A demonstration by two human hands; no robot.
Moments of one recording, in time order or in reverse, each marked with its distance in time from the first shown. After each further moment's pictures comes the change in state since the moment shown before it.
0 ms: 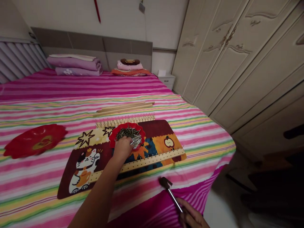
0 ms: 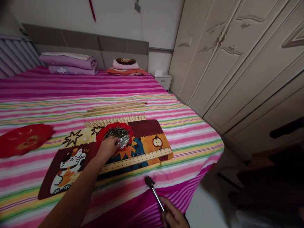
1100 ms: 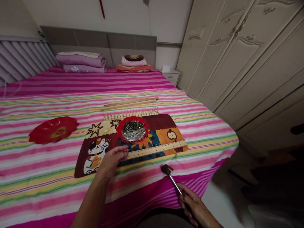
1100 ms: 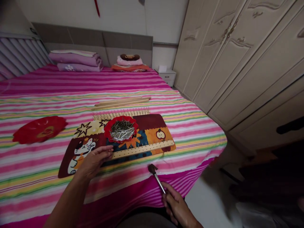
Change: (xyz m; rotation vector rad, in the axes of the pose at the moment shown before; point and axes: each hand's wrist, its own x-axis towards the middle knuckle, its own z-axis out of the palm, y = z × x) left_hand -0.097 -0.034 0.002 -1.621 -0.032 -0.503; right_hand -0.003 -0.015 0.005 -0.001 -0.009 0.069
